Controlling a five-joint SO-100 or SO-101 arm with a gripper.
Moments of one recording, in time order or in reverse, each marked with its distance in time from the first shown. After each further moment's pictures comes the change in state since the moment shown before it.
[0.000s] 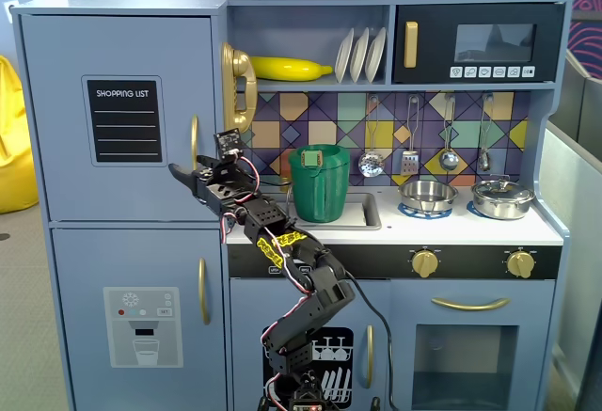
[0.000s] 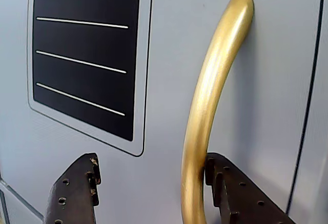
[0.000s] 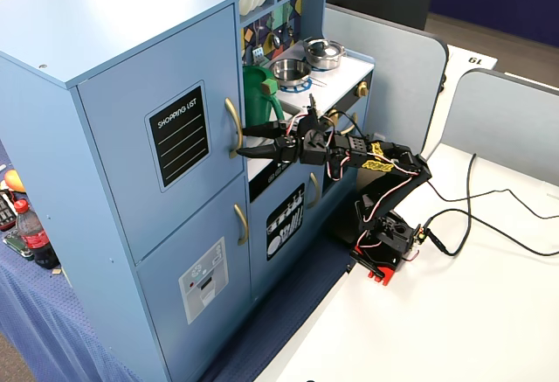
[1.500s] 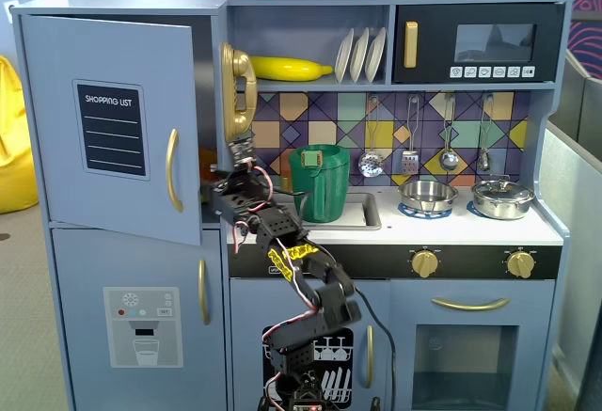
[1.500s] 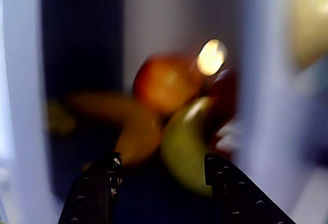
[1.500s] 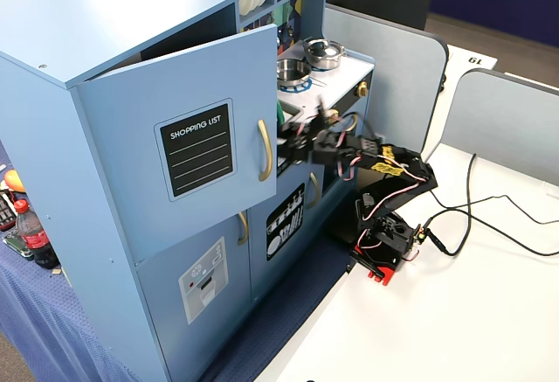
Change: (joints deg) arm 0.4 9.2 8.6 6.0 -0.7
